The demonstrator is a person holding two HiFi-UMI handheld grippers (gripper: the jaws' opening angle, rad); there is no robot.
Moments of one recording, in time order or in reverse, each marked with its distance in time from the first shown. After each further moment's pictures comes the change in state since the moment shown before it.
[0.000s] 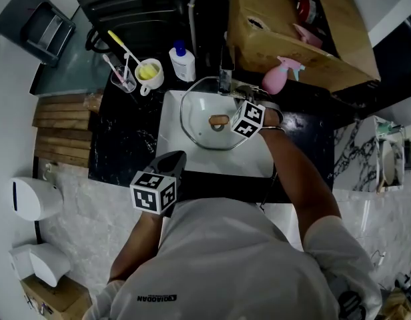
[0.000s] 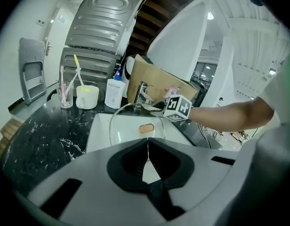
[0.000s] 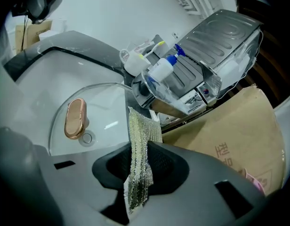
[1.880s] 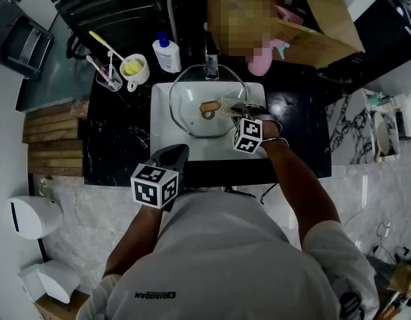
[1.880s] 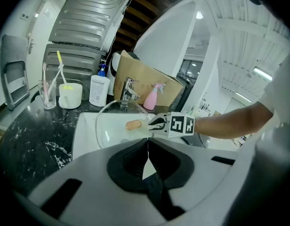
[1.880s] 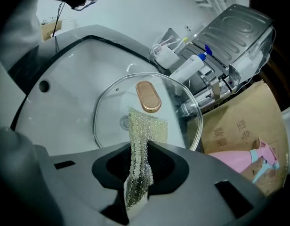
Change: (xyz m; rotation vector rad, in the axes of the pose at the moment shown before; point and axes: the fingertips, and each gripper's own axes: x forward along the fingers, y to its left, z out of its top) left arm 0.002 -0.024 -0.013 0.085 0.040 -0.153; right arm -0.042 0.118 -0.044 -0.043 0.071 0.149
